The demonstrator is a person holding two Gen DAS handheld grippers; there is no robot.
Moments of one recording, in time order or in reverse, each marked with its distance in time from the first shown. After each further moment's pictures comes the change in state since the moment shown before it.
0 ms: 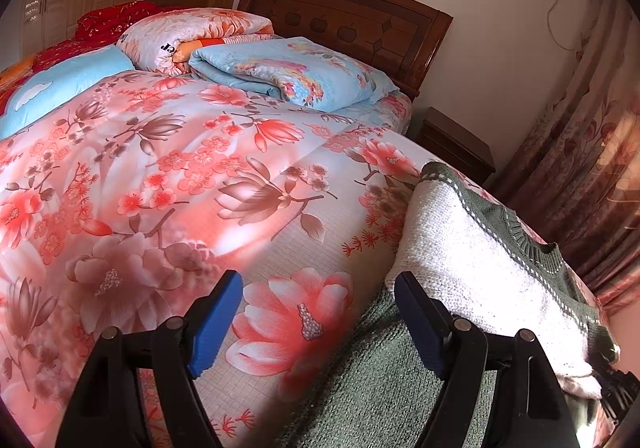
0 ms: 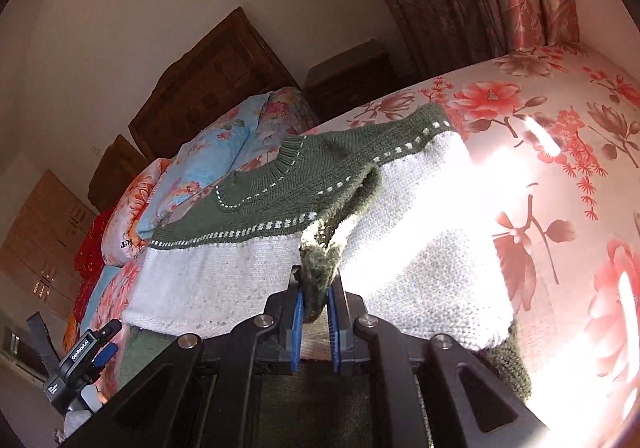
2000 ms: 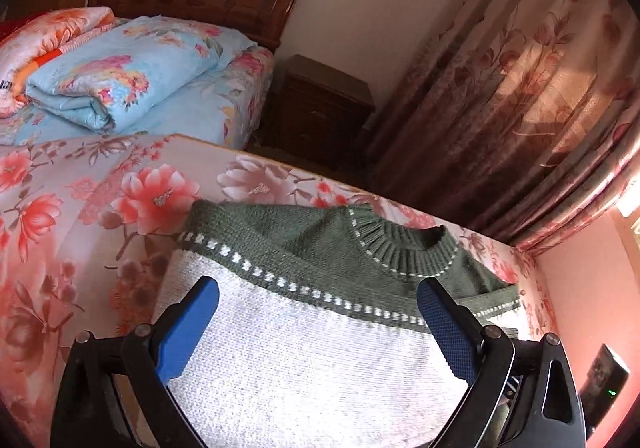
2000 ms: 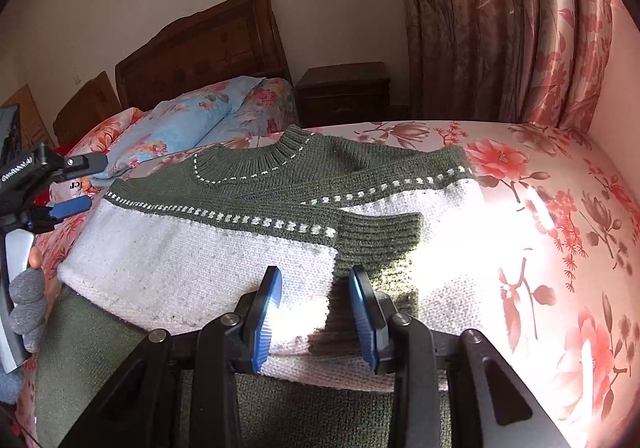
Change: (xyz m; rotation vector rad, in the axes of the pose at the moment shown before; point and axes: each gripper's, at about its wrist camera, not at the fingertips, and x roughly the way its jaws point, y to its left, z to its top) left arm 0.071 -0.137 0.063 0.245 0.221 -0.370; right arm 0.038 0.033 -0.005 -0.276 0.007 -0.222
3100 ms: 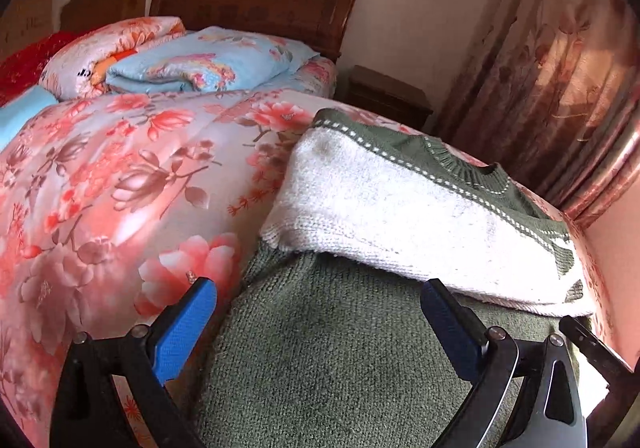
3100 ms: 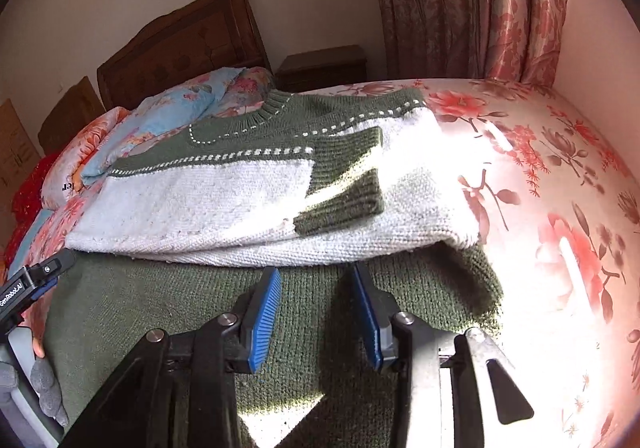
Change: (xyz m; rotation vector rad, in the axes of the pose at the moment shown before) left arm -0.063 0.036 -0.116 -0.021 -0.066 0.232; right arm -0.038 -0.004 -0.049 0.087 0.032 -0.037
